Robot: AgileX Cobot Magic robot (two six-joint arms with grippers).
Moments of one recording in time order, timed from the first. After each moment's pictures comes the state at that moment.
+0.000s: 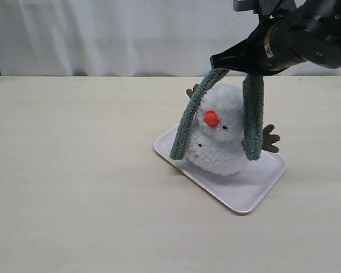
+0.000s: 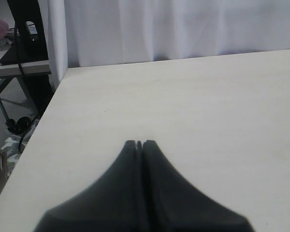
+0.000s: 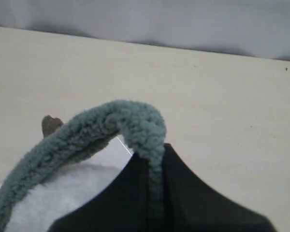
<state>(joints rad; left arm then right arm) -0.03 0.00 0.00 0.05 0.34 0.05 0.45 1.63 -1.24 -0.75 0.58 0.83</state>
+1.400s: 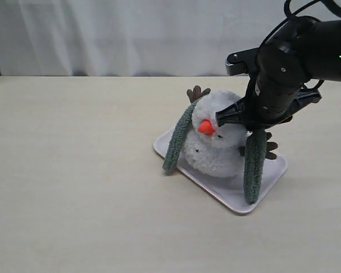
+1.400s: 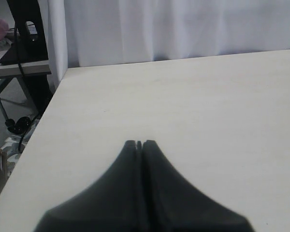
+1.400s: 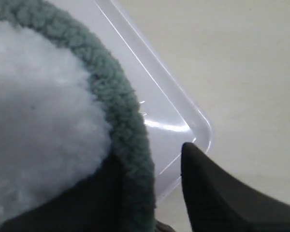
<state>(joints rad) -0.03 0.00 0.00 0.05 0.34 0.05 0.44 1.77 -1.25 -0.46 0.86 0.57</state>
